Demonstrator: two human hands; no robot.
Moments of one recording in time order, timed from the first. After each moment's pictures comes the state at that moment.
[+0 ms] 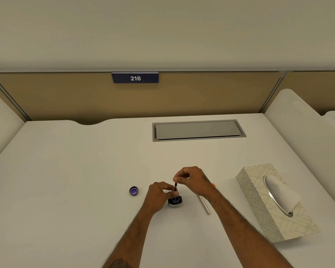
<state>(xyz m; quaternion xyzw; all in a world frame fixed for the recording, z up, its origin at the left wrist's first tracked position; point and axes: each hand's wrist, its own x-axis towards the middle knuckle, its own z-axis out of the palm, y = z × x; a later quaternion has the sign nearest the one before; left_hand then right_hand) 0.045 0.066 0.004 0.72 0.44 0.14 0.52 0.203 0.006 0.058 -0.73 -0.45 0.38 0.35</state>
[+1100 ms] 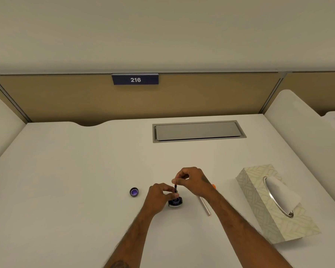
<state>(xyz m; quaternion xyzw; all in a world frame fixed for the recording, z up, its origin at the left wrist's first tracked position) 0.043 0.065 0.003 0.71 0.44 0.14 0.53 0.204 0.008 0.057 -0.73 -0.47 0.36 0.34</state>
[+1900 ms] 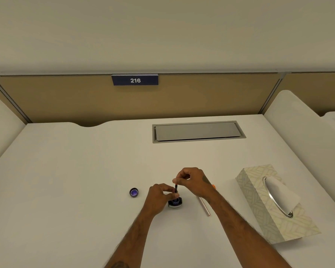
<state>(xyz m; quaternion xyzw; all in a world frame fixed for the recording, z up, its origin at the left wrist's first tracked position) 0.044 0.063 0.006 0.71 0.44 0.14 0.53 0.204 0.005 0.057 -0.73 -0.46 0.36 0.35</state>
